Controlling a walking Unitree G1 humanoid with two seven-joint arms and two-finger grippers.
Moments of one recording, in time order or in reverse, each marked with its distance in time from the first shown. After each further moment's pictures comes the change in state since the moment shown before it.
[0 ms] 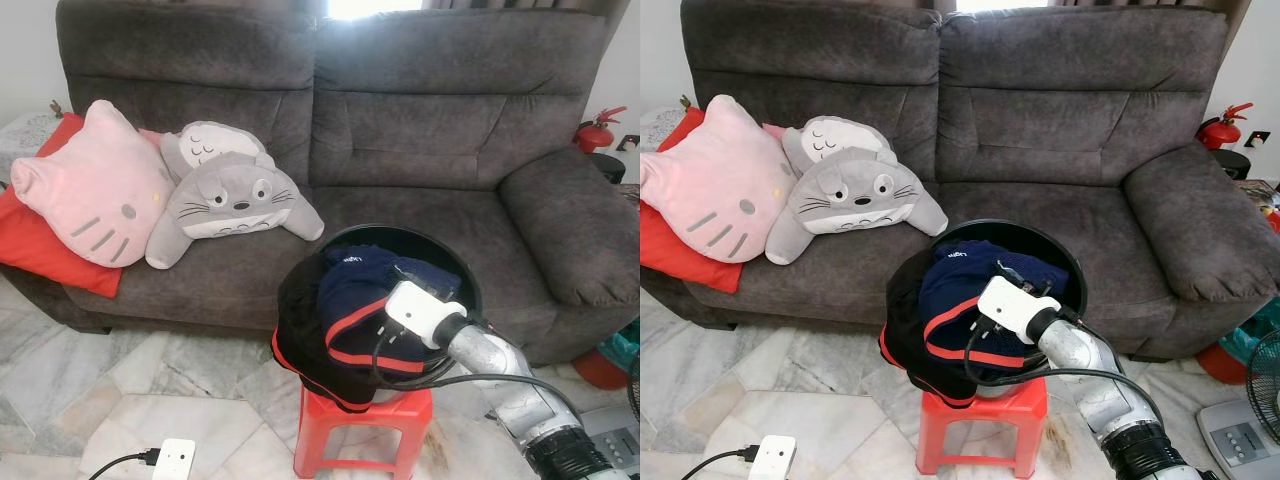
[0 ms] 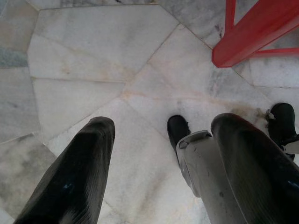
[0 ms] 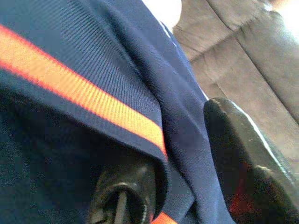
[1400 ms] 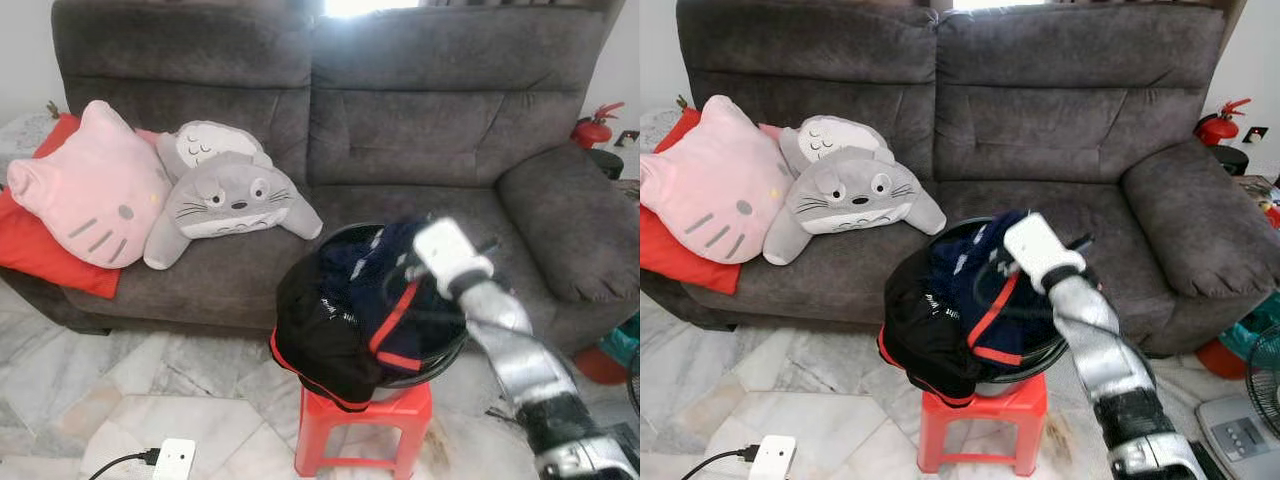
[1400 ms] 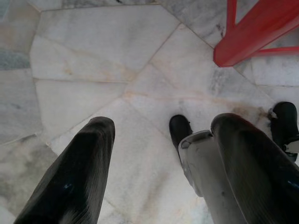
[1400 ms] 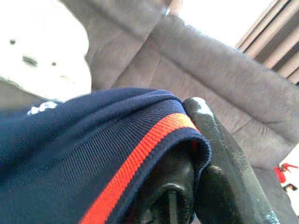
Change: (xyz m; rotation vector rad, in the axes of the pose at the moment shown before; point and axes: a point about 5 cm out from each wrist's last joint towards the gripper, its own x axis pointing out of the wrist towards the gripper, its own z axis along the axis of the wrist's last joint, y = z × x) left arm 0.000 0.001 0.000 0.001 -0.003 0.000; right arm 0.013 -0.068 0.033 0.215 -0.051 -0.350
